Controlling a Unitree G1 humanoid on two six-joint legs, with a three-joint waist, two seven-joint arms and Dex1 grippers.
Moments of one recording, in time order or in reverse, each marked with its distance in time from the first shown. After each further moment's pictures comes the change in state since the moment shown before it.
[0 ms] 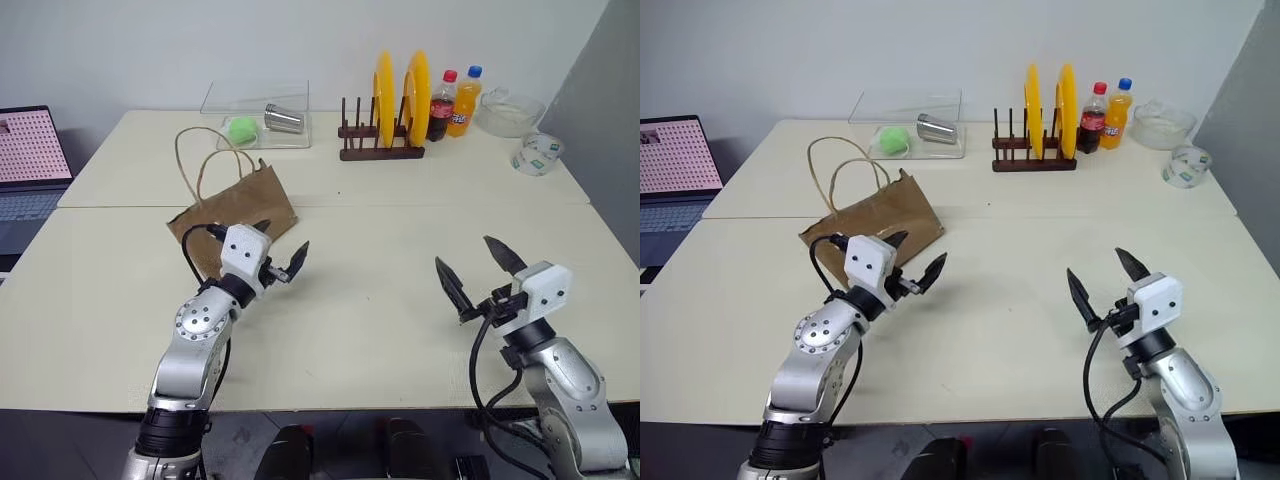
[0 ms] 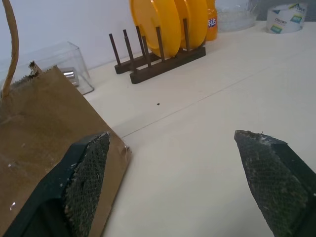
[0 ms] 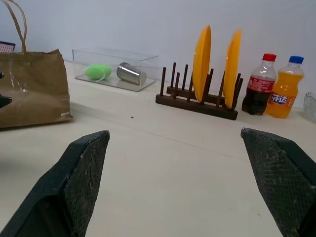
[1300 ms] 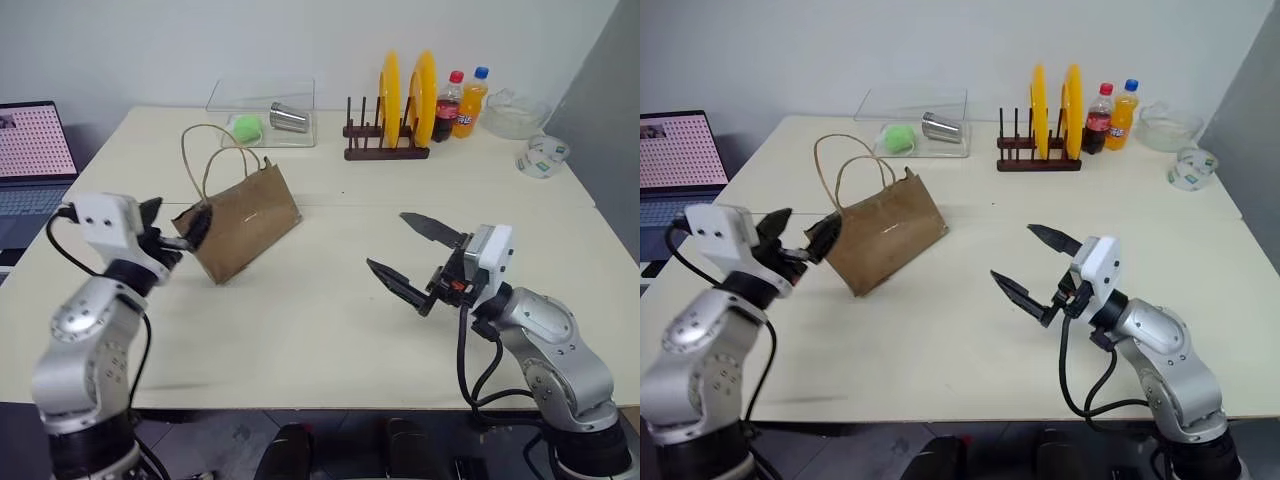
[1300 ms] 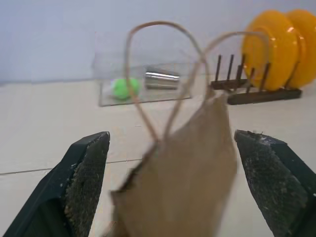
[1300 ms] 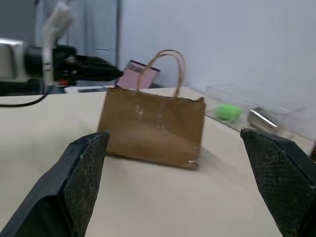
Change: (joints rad) left arm -0.090 0.241 0.472 -0.065 -0.382 0.434 0.024; right arm -0.338 -0.146 0.193 -0.030 0.191 0.205 0.271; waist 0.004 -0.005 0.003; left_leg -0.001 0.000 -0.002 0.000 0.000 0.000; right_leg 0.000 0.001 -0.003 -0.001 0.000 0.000
